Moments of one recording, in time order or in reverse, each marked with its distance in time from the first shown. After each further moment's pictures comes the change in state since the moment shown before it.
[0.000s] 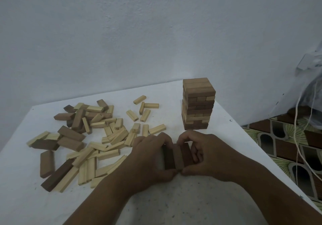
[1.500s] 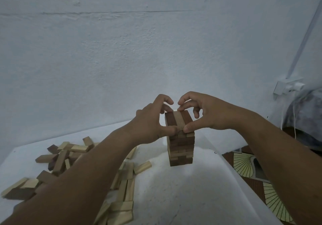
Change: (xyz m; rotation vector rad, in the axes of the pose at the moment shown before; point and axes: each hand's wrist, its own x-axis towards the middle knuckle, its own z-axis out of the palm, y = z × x) left_hand 0.139 0.043 -0.083 -0.088 0.149 0.114; right_hand 0.065 -0.013 -0.163 -0.034 0.094 0.025
